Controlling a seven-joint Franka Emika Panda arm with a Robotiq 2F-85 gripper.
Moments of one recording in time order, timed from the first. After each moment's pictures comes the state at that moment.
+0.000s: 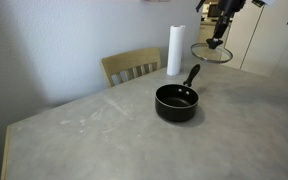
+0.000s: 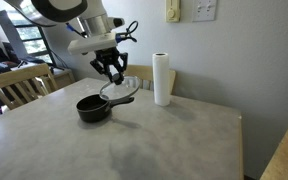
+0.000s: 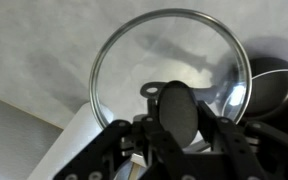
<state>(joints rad) -0.17 0.20 0.00 -2.02 -0.02 2.43 -0.66</state>
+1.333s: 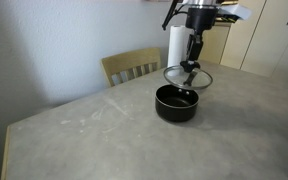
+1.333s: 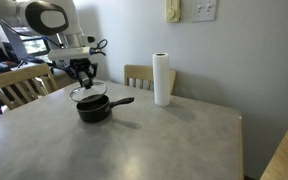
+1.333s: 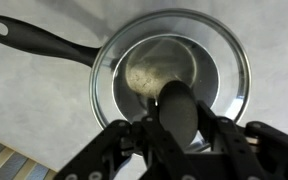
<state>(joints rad) 0.01 0.28 0.09 -1.99 0.02 2.34 -0.62</state>
